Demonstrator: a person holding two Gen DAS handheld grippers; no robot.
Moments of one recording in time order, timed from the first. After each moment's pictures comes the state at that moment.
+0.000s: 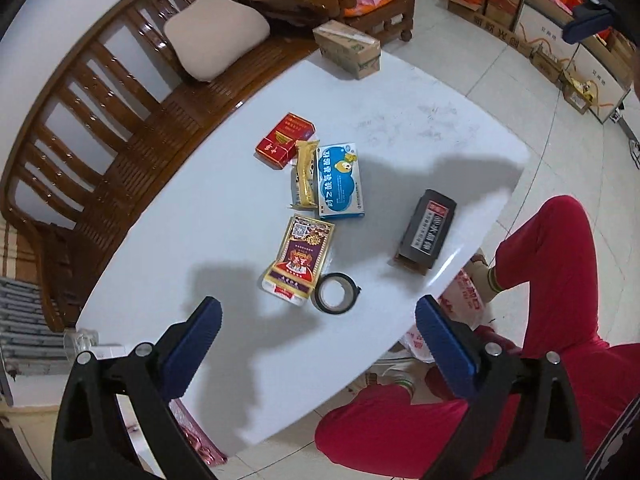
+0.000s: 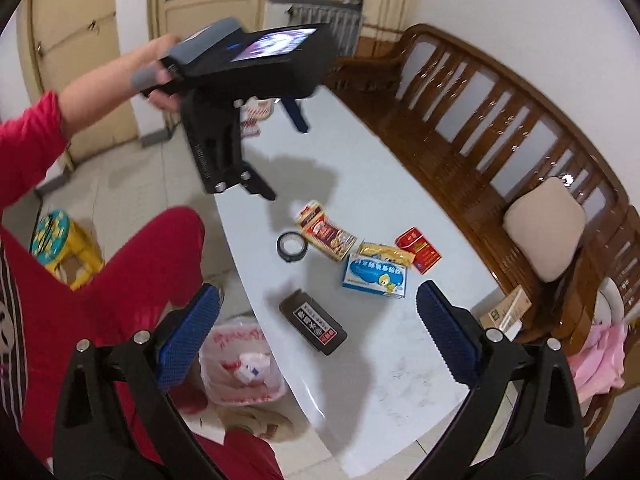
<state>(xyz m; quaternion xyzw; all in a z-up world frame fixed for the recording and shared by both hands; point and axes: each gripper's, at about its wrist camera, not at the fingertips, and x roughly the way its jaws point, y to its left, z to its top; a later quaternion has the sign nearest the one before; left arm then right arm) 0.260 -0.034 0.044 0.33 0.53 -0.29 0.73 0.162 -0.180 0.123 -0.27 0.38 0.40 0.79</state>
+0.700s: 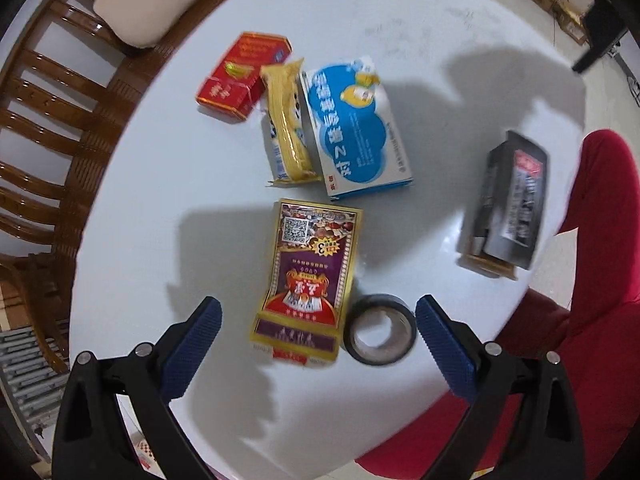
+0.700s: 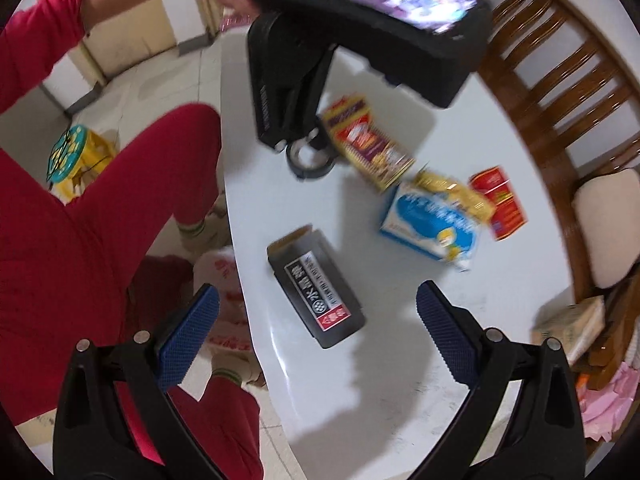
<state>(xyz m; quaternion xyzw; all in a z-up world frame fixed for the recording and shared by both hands) 0.329 -0.060 -0.099 0.41 0.58 -0.30 0.64 0.230 -0.143 -0.030 -0.35 0.50 0.45 0.65</state>
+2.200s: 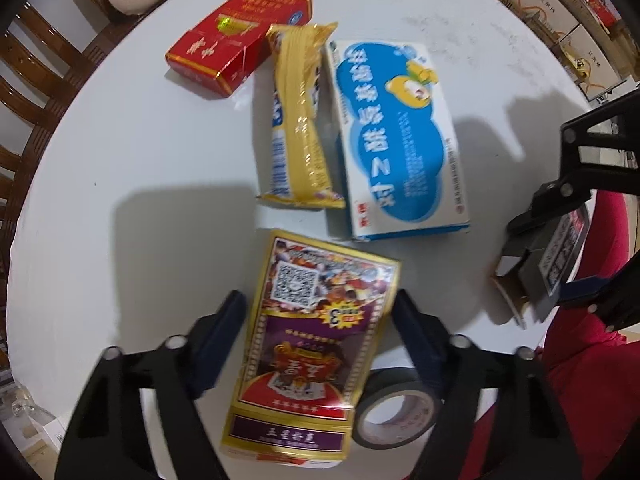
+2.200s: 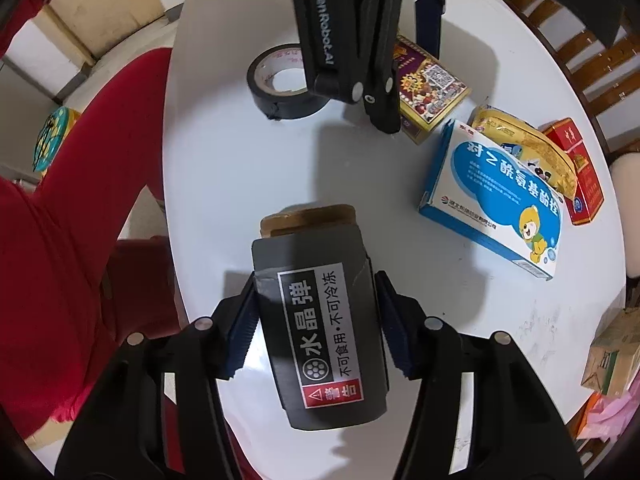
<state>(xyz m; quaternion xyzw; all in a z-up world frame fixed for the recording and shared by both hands) 0.376 -0.052 -0.146 0.31 0.62 -0.34 0.64 0.255 -0.109 -0.136 -0.35 0.55 0.42 0.63</state>
